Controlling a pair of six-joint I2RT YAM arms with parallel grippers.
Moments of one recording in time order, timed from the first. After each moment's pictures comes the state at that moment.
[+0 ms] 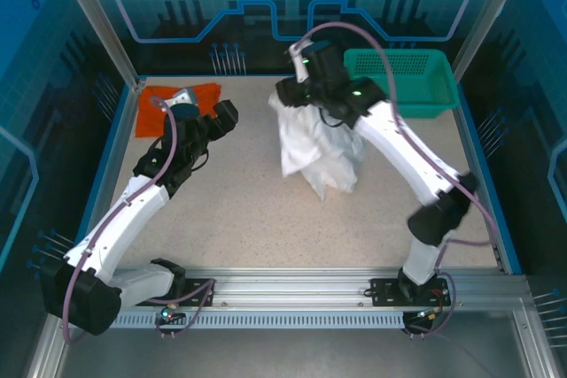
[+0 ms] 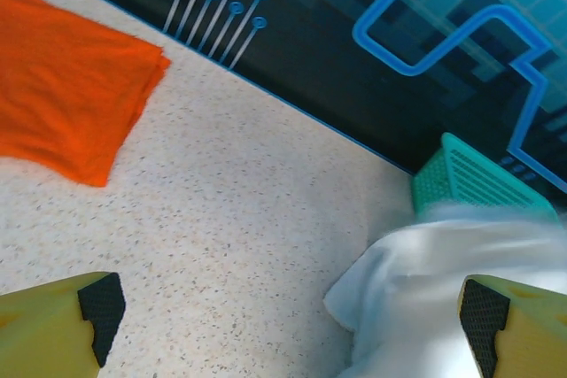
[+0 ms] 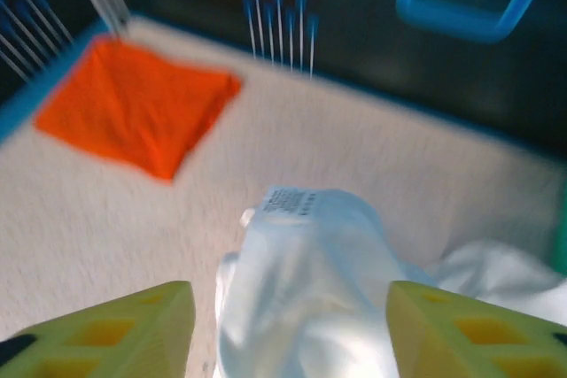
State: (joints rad) left arm -0.31 1.14 1.02 -0.31 -0.21 -0.75; right arm 0.65 1.84 2.00 -0.83 0.14 0.17
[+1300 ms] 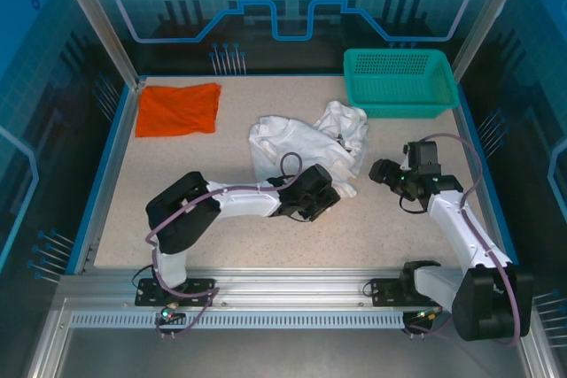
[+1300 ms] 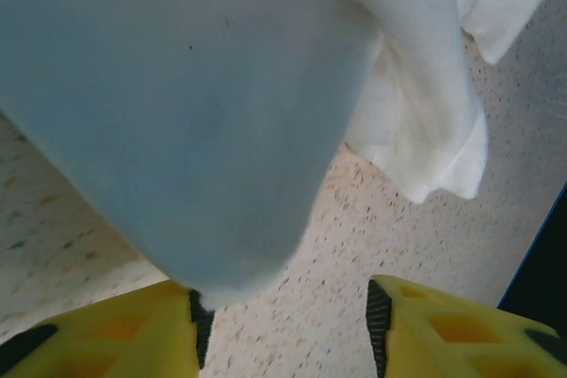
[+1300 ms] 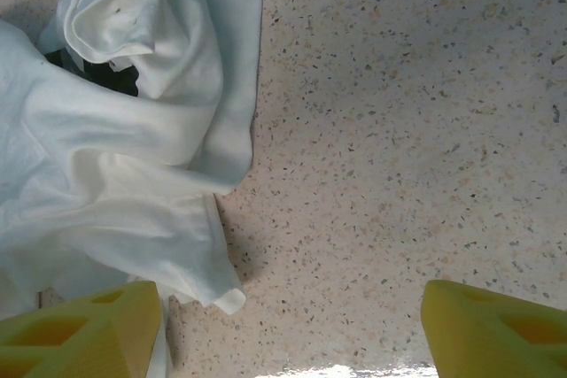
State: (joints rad) left arm -0.95 1.90 1.13 -0.12 0.05 -1.54; right arm 0.03 1.08 0.70 -0.57 -0.16 0.54
